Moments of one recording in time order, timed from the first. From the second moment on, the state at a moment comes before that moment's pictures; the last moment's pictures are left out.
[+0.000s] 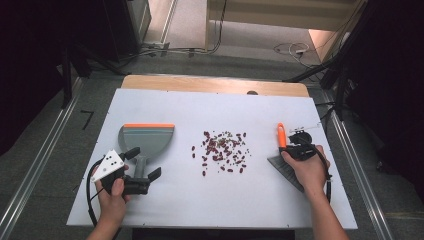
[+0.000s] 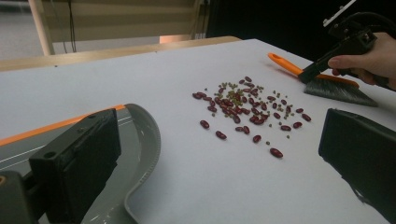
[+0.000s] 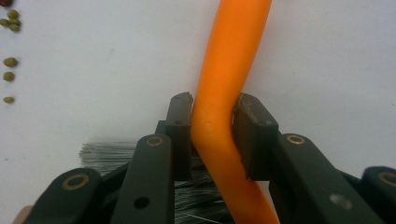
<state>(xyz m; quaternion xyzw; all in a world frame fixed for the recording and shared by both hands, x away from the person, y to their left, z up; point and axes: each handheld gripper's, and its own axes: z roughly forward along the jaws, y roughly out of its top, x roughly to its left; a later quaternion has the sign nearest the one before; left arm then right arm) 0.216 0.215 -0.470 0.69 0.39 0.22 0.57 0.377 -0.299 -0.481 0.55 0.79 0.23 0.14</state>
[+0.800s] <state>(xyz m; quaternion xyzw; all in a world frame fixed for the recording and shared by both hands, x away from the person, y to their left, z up) 0.216 0.204 -0.463 0.69 0.38 0.23 0.58 0.328 -0.332 -0.440 0.49 0.68 0.48 0.26</state>
